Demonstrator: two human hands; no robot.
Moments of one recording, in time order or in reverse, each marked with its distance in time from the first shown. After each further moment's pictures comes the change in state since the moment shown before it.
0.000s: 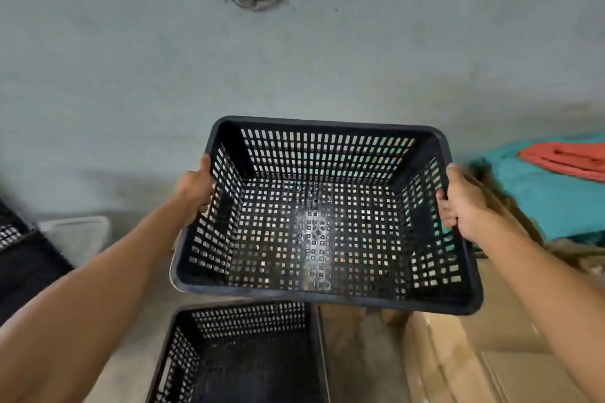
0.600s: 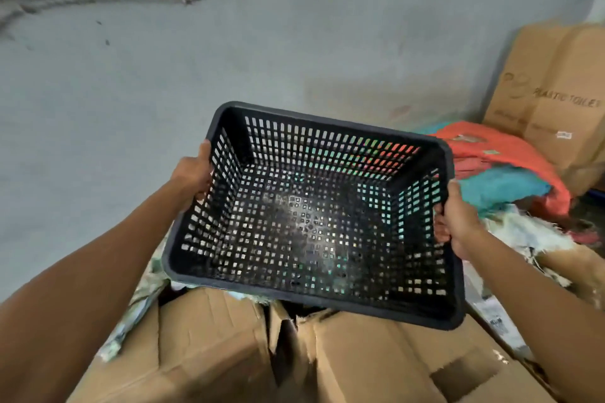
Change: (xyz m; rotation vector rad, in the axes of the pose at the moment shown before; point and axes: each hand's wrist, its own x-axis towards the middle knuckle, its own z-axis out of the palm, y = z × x) left_hand 0.084 0.257 0.424 0.058 -0.383 0.293; right_hand 0.219 -0.020 -0.275 0.246 0.433 -0.021
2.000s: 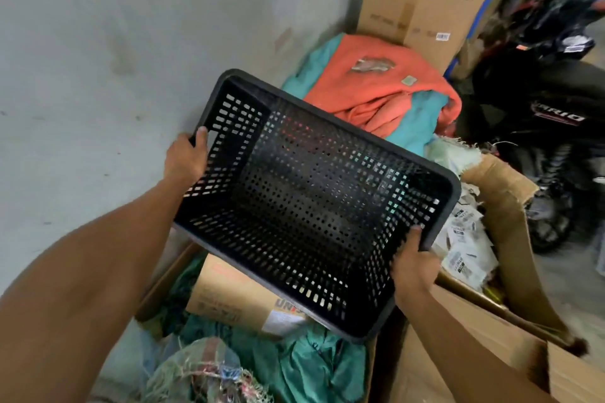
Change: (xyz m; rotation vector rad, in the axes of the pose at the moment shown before) left_hand 0.457 0.006 0.440 0.352 -0.463 0.335; right_hand 0.252 0.139 0.157 -0.011 1.003 0.240
